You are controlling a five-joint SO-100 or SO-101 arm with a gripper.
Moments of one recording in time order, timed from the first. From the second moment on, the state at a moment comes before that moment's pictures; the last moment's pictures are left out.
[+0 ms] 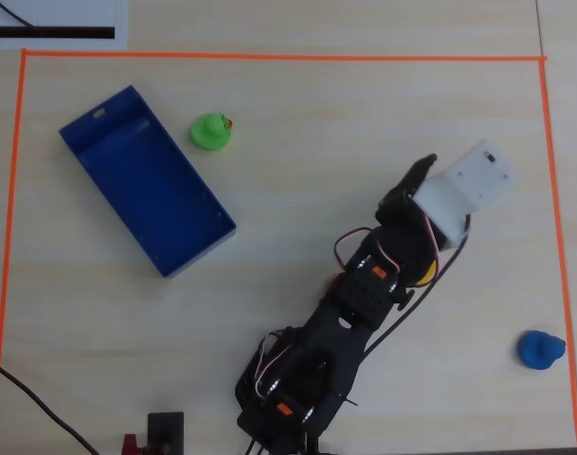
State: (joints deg) arm 44.6 125.9 139.4 4.0 -71.9
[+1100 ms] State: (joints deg) arm 60.7 109.2 149.0 3.8 -87.6
